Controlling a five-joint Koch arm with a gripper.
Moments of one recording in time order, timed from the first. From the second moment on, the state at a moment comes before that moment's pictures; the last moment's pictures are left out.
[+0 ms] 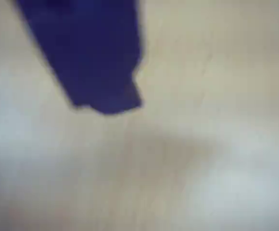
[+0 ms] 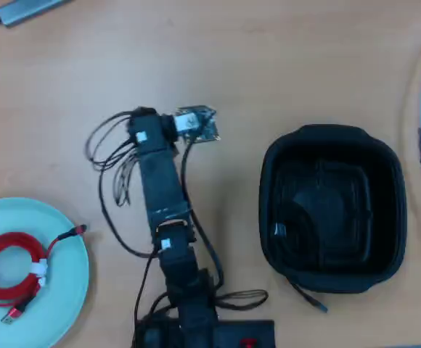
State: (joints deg) arm 78.4 73.1 67.4 88.0 -19.2
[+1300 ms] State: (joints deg) arm 95.7 120.1 165.3 6.8 -13.1
